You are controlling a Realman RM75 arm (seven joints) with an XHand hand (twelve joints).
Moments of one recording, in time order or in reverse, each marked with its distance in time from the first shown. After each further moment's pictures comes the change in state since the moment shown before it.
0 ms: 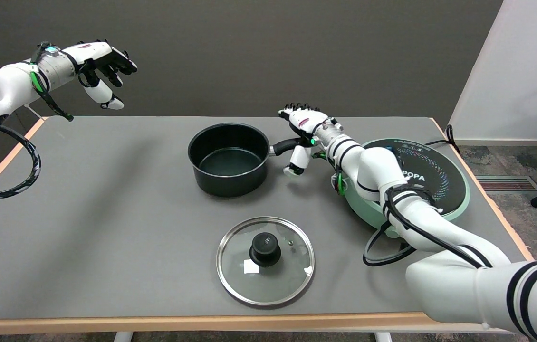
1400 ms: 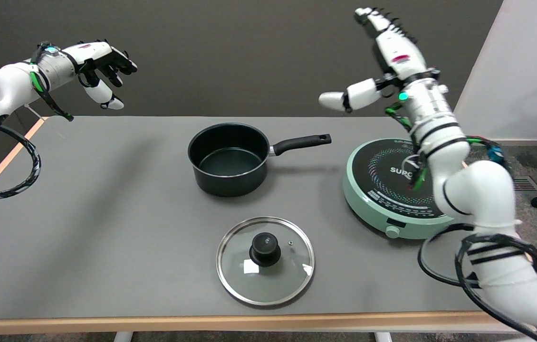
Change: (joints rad) arm -0.474 0.138 0.254 0.971 0.206 0.077 0.199
